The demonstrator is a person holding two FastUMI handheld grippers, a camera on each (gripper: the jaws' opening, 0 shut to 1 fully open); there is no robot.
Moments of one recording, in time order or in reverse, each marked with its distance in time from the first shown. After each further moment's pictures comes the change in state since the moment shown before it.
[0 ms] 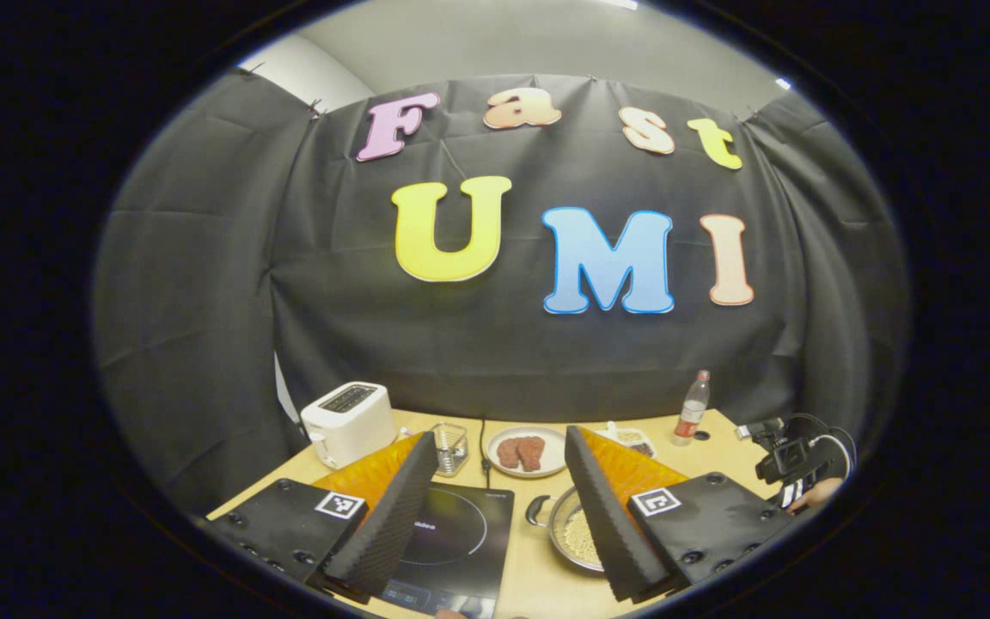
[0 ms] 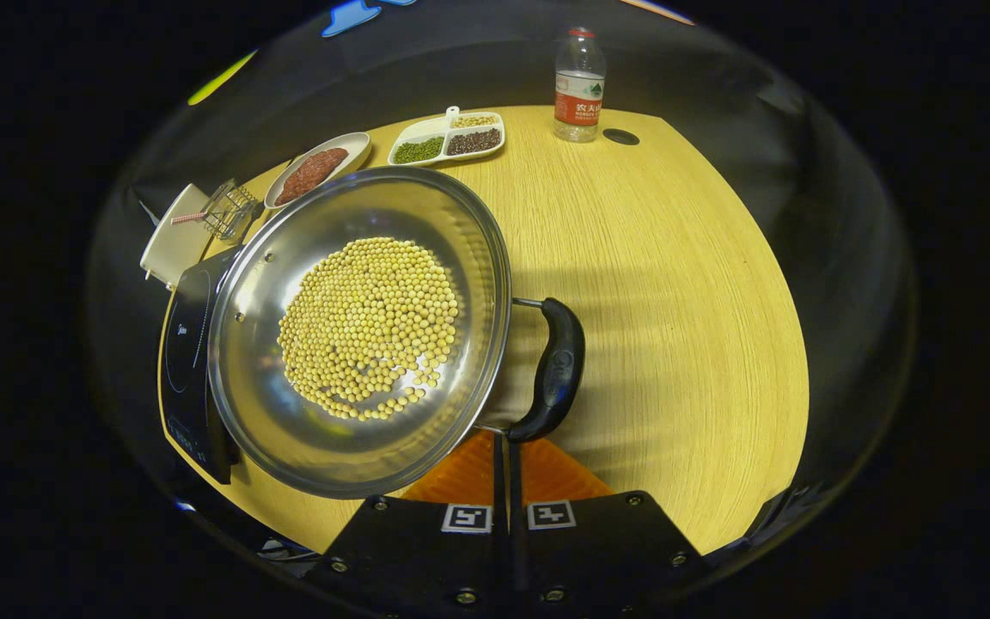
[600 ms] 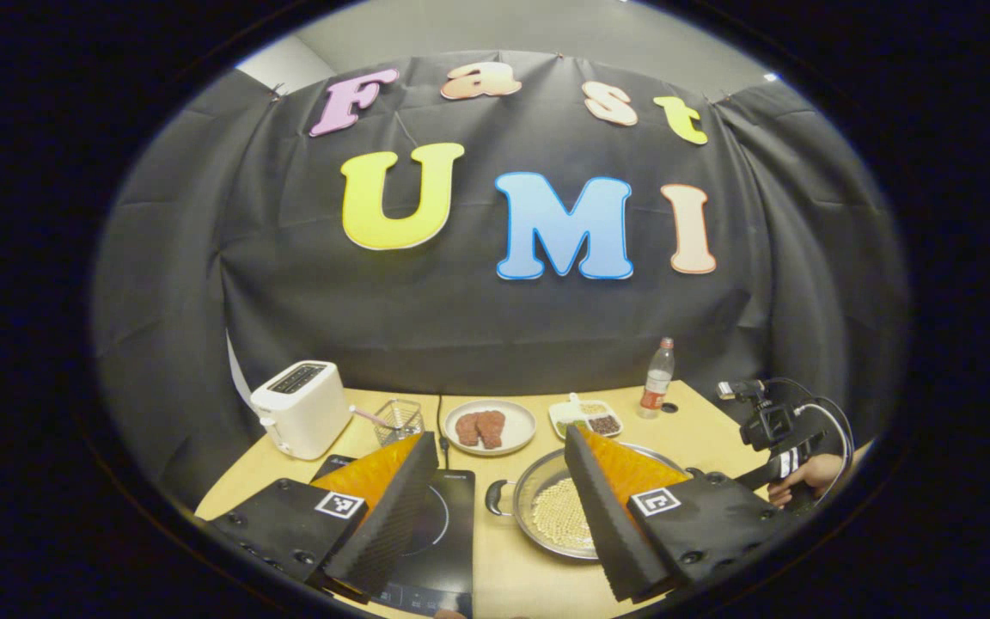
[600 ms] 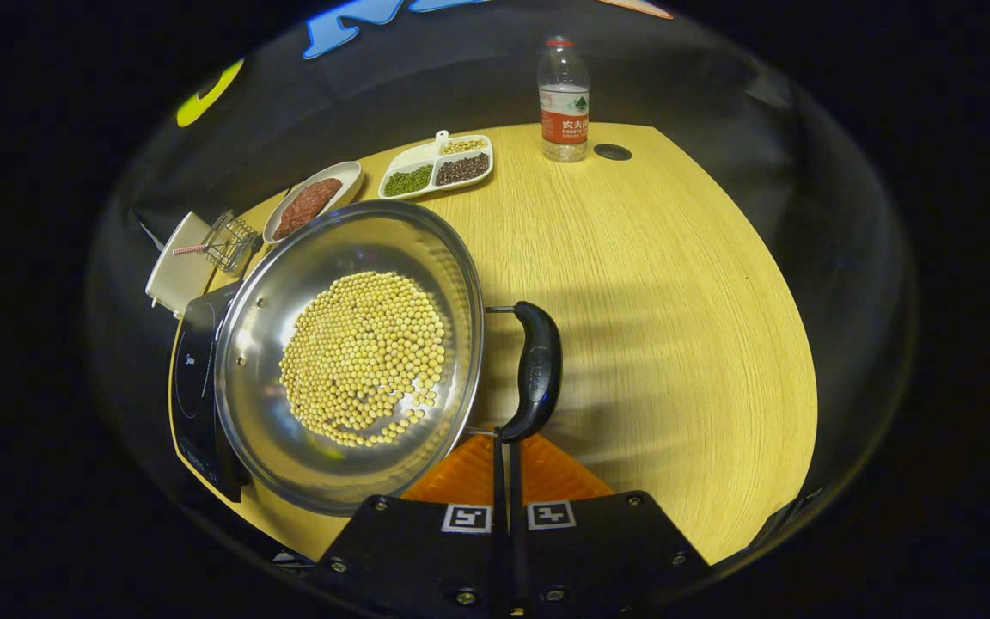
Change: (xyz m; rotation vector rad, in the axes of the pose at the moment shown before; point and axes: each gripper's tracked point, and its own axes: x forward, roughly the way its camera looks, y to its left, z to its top) left arm 0.031 -0.045 -0.041 0.025 0.096 -0.152; right arm 0.010 -0.013 0.030 0.046 -0.081 0.040
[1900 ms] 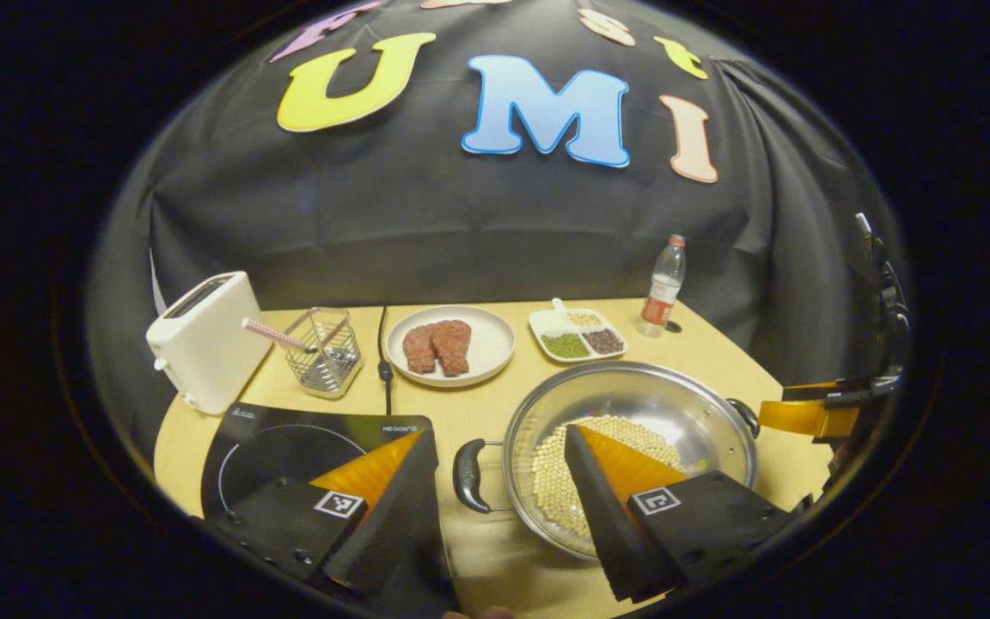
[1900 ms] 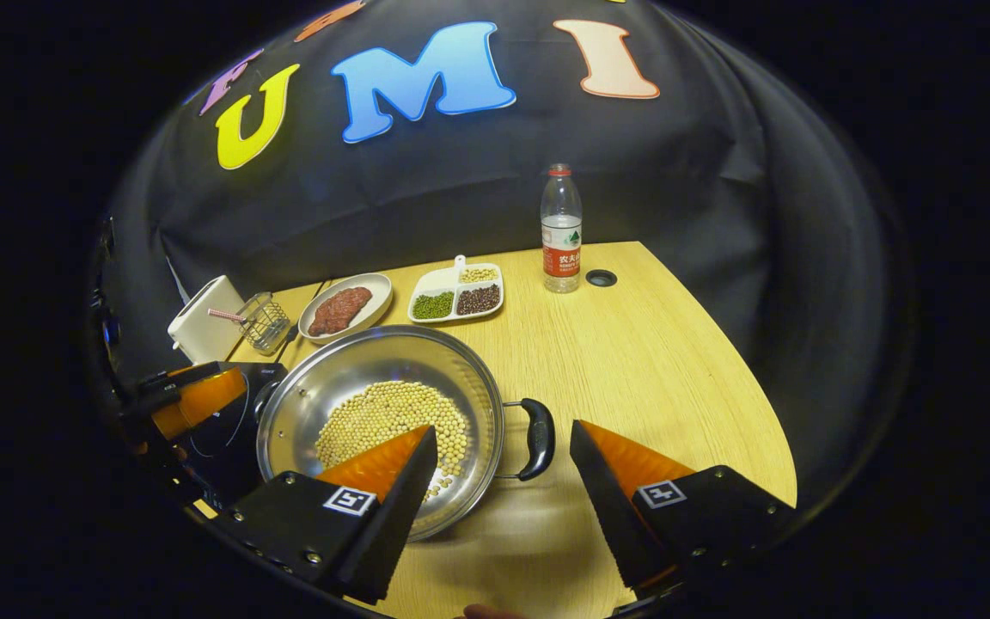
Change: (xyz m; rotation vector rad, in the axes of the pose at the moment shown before) left arm 0.149 -0.002 -0.151 -0.001 0.290 -0.144; right arm -0.048 0.010 0.059 -0.015 -0.434 0.005
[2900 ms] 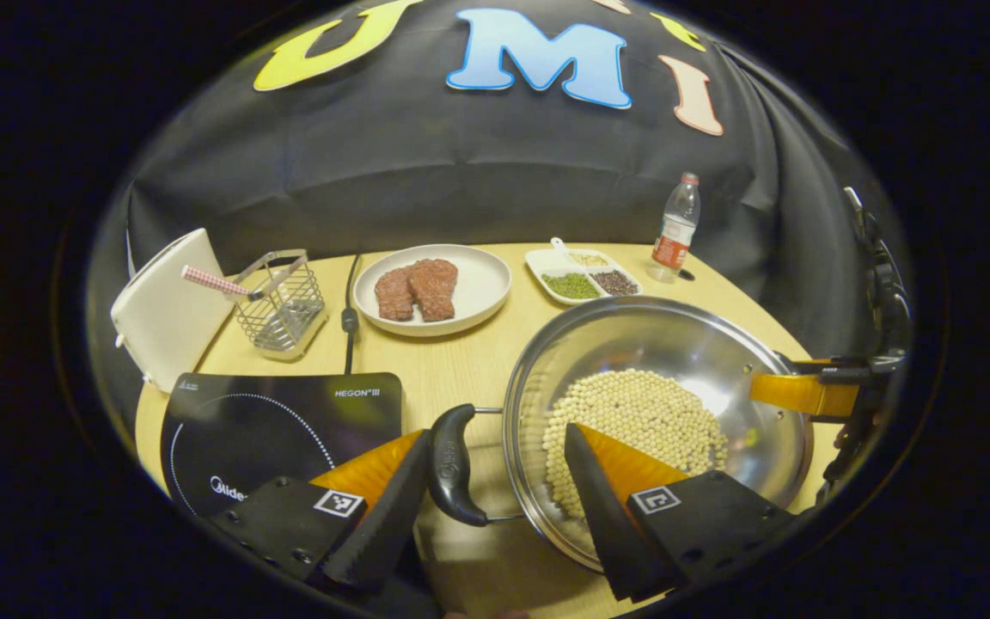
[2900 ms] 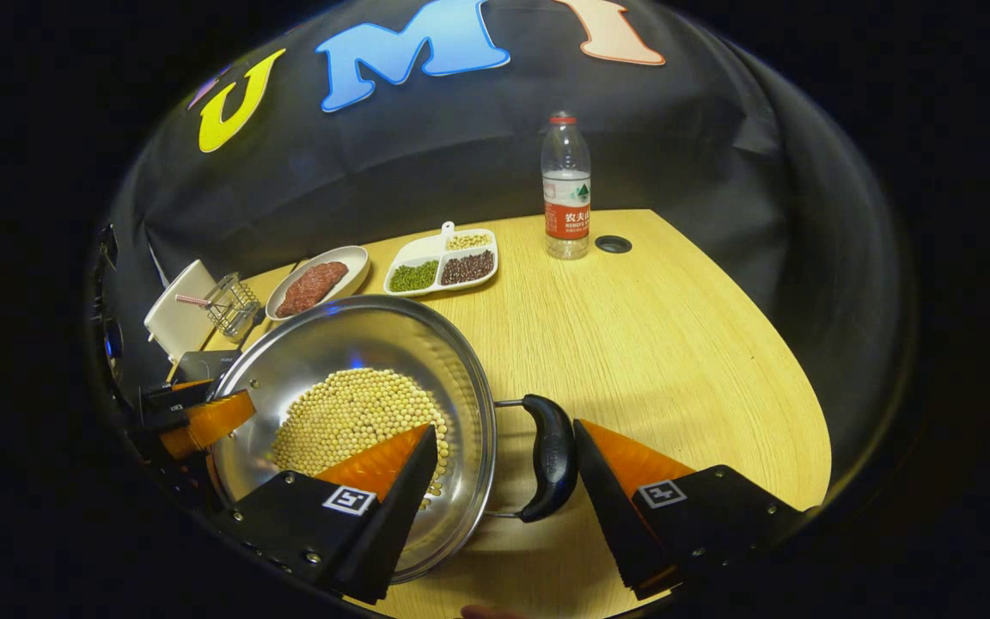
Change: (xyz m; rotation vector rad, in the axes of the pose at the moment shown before) left arm 0.059 0.000 -0.061 0.039 0.147 -0.029; right arm 0.072 -0.006 -0.029 0.010 0.083 -0.007
